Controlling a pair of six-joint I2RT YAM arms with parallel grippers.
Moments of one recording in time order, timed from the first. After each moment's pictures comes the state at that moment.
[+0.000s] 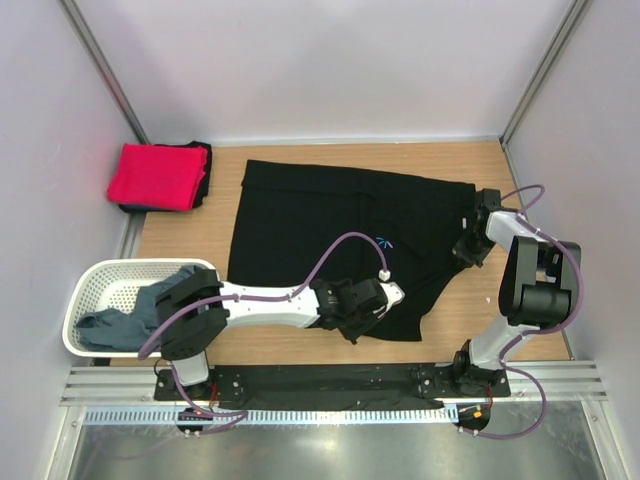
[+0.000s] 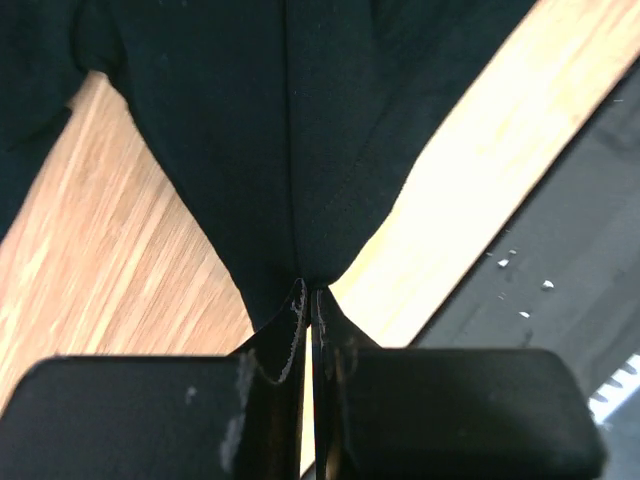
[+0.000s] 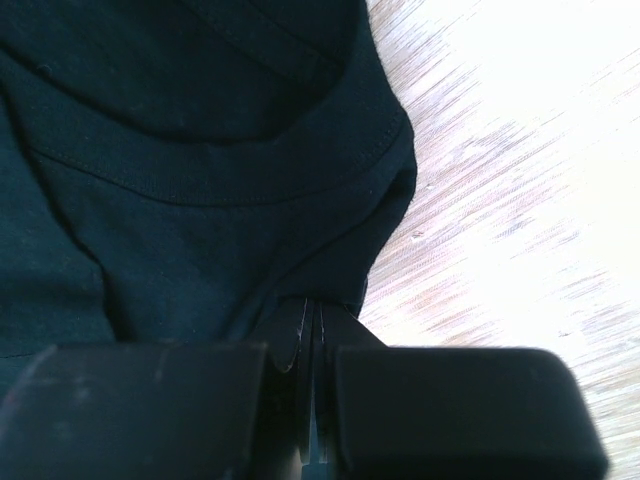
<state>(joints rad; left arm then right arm) -1.27 1.75 1.14 -0.42 -0.04 -0.26 -0.17 1.68 0.99 -0.62 0.09 0.55</state>
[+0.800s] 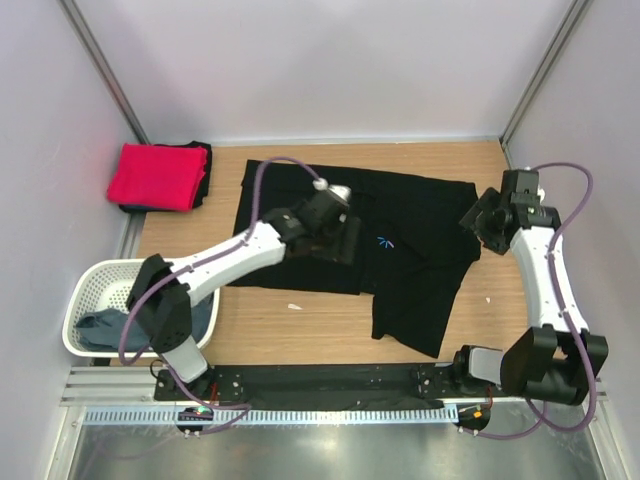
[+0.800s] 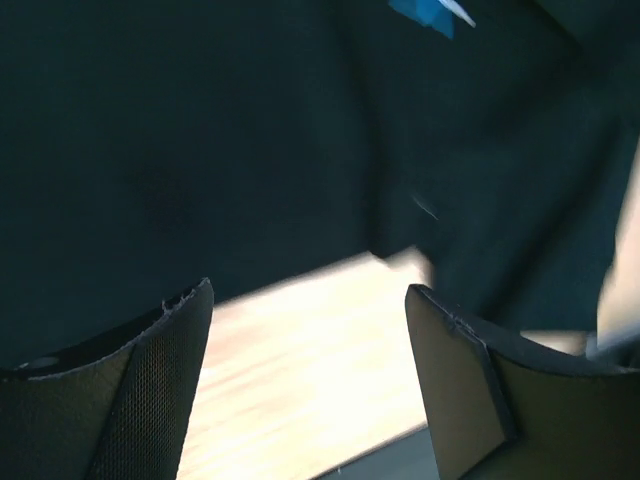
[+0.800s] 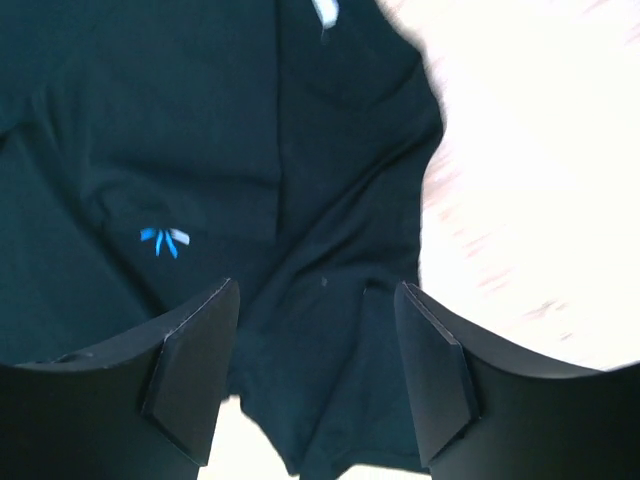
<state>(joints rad) -0.93 1.68 1.40 -0.61 -0.11 -0.52 -0.17 1.27 1.16 -0.85 0.05 0.53</state>
